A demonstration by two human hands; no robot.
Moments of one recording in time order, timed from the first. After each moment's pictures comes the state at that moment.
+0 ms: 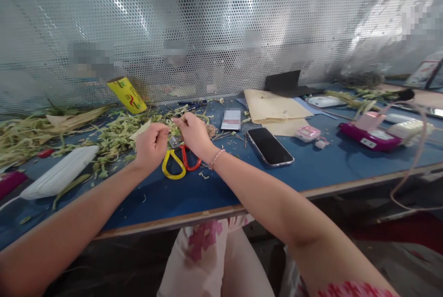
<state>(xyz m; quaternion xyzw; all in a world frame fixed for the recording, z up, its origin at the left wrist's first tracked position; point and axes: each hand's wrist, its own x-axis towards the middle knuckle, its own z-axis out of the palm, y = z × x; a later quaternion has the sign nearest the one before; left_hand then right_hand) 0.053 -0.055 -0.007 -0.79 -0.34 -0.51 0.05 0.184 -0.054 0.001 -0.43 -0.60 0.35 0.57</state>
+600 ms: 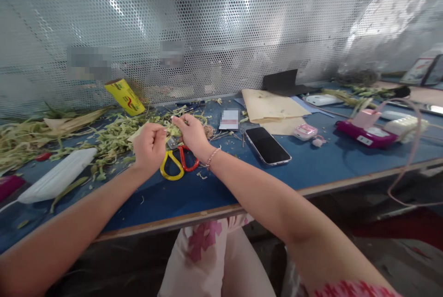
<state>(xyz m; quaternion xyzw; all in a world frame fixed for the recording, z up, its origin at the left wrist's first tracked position) 0.058 -0.059 -0.009 -0.77 -0.33 -0.54 0.08 0.176 -0.048 -0.009 -0.37 -0.51 0.48 0.61</state>
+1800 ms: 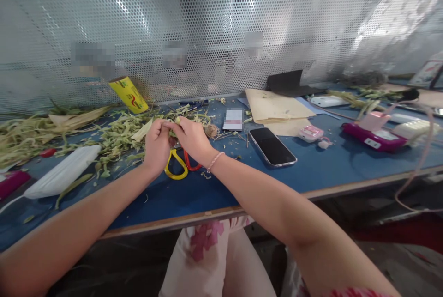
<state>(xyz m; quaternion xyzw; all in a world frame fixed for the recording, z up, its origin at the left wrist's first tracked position) 0.072 -0.055 -0.015 -0.63 -0.45 -0.59 -0.24 0.176 -0.053 -0.015 -0.41 -0.71 0.14 0.55</state>
